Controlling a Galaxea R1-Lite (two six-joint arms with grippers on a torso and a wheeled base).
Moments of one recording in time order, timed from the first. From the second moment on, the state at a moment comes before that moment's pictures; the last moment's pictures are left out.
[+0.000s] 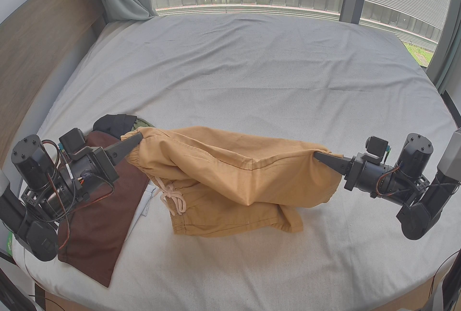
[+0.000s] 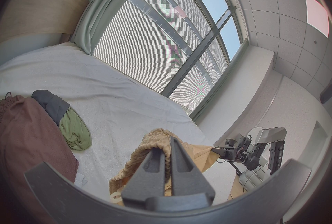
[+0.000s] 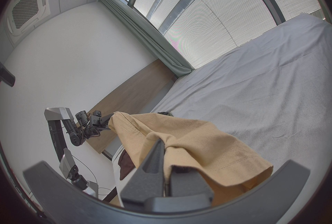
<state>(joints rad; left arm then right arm) -0.17 1.78 -0.34 -1.55 -0.51 -0.52 0.26 2.00 -0.47 -1.54 0.66 0.44</state>
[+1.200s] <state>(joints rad) -0.06 1.92 -0.44 -1.55 -0.63 -0.41 0.26 1.90 -0.47 -1.54 0.63 0.49</state>
